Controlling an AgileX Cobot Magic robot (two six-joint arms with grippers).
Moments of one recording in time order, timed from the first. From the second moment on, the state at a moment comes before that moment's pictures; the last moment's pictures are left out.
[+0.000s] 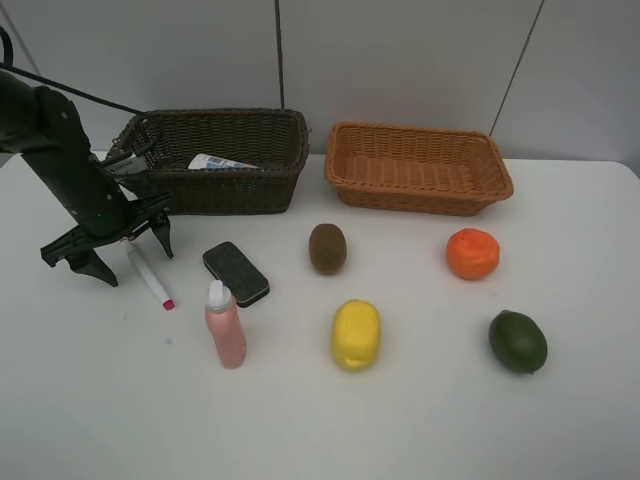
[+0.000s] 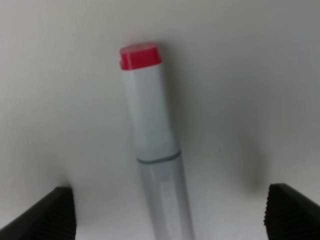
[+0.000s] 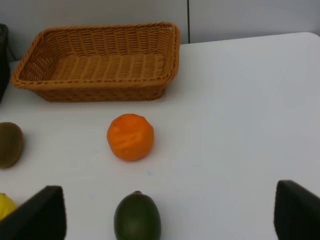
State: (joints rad) left arm -0.09 2.06 -1.11 -0.21 0.59 -0.49; right arm -0.06 0.00 -0.52 0.05 1.06 0.00
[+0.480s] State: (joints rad) left arm -0.09 2.07 -1.11 -0.19 0.63 -0.50; right arm -0.06 0.00 -0.52 0.05 1.06 0.00
